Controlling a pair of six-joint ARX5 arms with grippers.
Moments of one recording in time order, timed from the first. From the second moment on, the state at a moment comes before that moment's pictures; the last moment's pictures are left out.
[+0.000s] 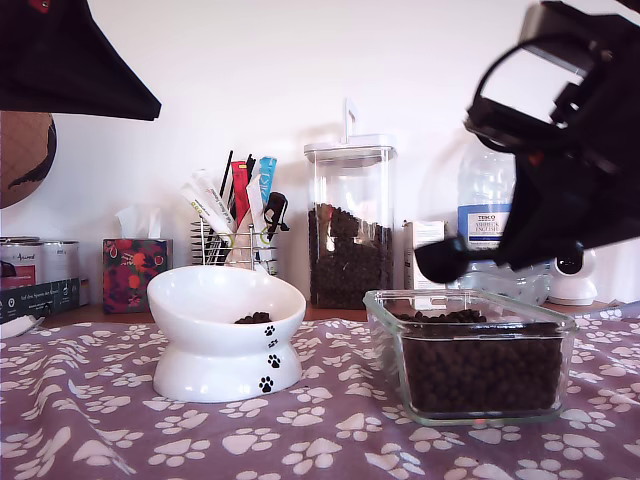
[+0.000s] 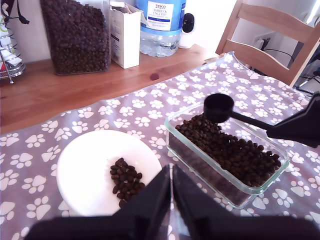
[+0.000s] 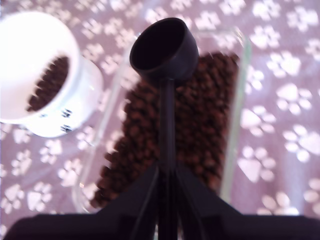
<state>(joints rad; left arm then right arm) -0.67 0.77 0.46 0.02 0.08 -0.17 0.54 1.09 0.54 -0.18 0.01 0.34</state>
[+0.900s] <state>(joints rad) -0.67 0.77 0.46 0.05 0.15 -0.17 0.53 1.13 0.61 -0.26 -0.06 0.25</state>
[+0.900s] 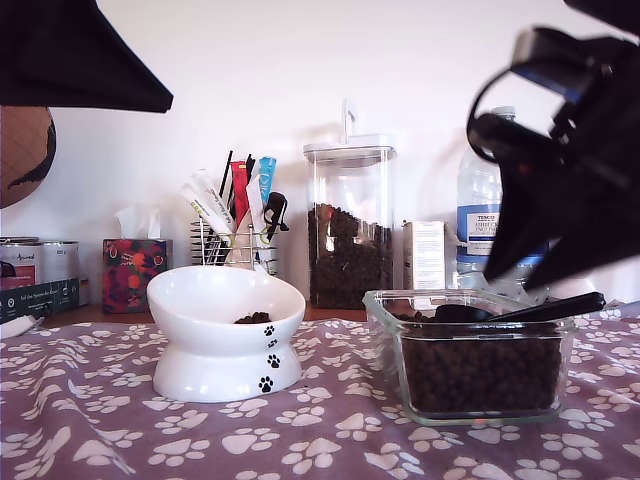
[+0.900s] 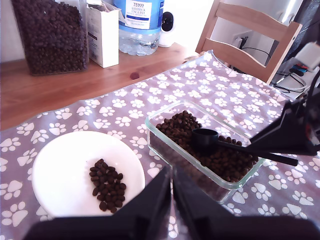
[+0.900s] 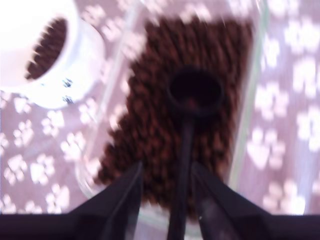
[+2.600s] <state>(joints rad) -0.56 0.63 0.32 0.06 0.02 -0.05 0.39 0.45 0.31 -0.03 0.15 -0.05</state>
